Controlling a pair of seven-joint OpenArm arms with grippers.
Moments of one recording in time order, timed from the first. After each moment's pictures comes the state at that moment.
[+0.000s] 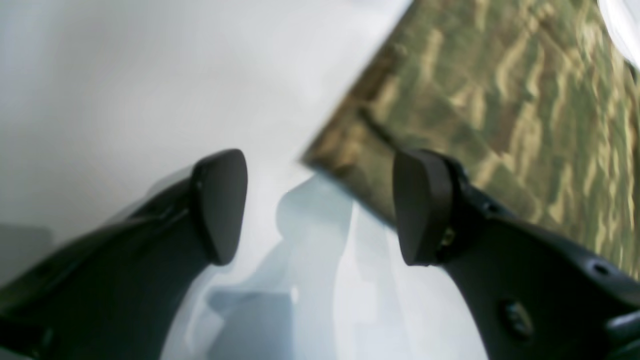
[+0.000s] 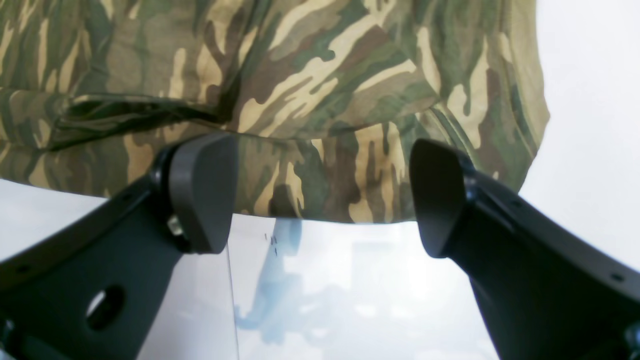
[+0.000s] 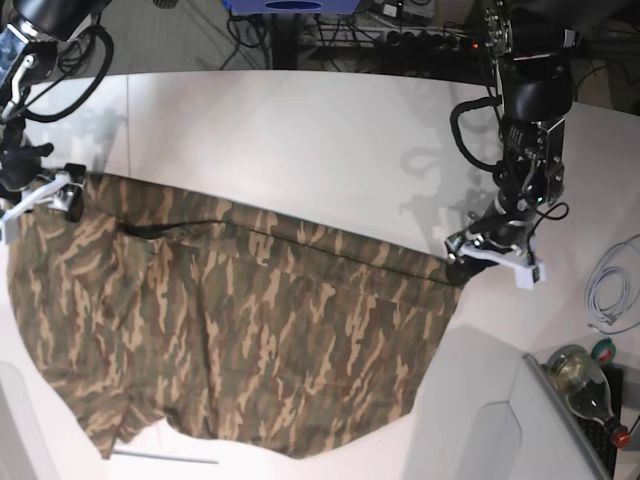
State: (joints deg) left arm -9.8 -13.6 -11.5 45.8 -31.7 -17.7 13.1; right arm -6.8 1.8 42.1 88.5 9.6 34.4 -44.8
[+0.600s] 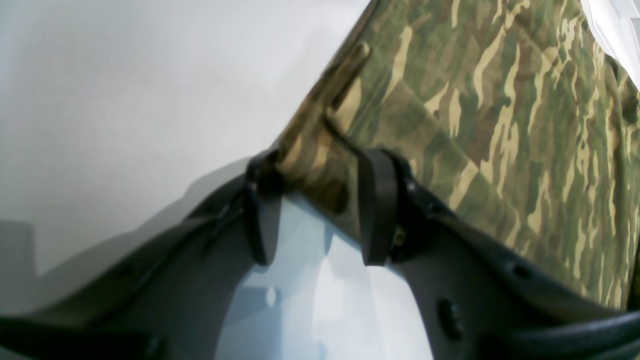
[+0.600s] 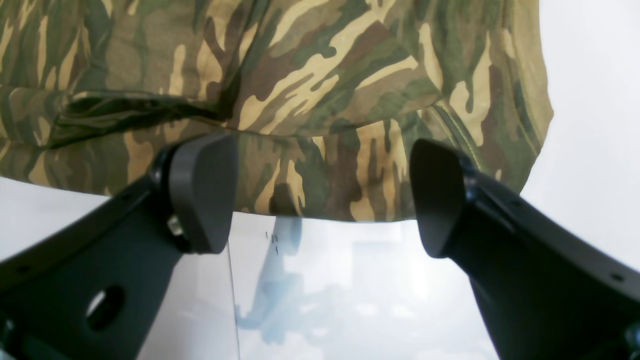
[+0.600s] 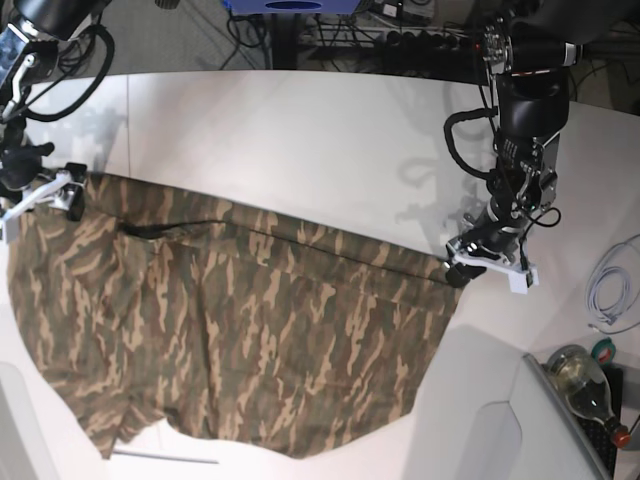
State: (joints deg) left arm -13.6 -13.4 -11.1 38.8 -32.7 -18.2 11.2; right arm -6.8 1.6 42.1 88.5 9.5 34.4 -44.8
